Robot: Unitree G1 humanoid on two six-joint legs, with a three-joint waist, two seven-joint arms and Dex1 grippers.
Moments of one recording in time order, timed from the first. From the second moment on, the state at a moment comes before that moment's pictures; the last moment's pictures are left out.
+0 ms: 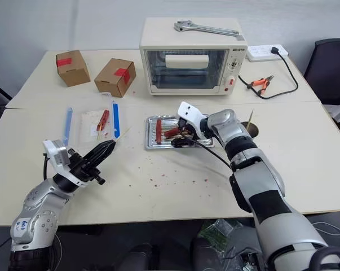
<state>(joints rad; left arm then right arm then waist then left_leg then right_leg) -0.06 0.40 0.28 -0.26 -0.66 0.27 -0.65 -1.27 -0.28 0.29 1.21 -0.08 0.03 1.04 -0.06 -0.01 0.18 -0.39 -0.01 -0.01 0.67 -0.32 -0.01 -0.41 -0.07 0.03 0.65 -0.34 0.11</state>
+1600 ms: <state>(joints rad) -0.20 0.73 0.17 -0.19 -0.68 0.37 -1.16 -0.67 -0.66 0.15 0.06 0.21 0.09 1.47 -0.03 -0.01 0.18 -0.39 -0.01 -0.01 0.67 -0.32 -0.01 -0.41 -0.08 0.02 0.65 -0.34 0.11</state>
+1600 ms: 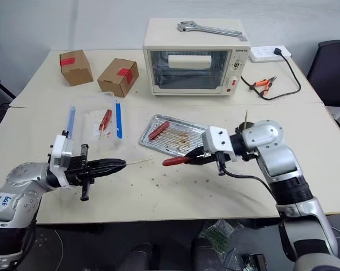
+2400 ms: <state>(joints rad) -0.28 0.69 0.10 -0.19 -0.68 0.44 -1.16 -0.64 -0.67 0.15 -0.03 0.24 0.16 1.40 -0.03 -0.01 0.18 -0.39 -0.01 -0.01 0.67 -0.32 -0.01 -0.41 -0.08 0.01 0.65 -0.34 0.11</state>
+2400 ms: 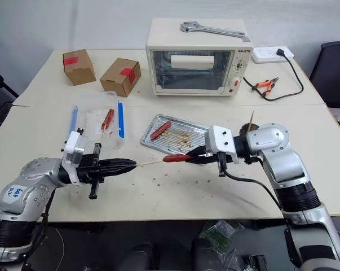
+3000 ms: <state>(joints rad) -0.30 0.69 0.10 -0.18 -0.67 0.44 -1.19 -0.60 -0.71 0.15 -0.05 0.26 0.15 1.42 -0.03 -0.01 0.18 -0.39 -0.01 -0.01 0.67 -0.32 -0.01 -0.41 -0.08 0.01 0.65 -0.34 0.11</state>
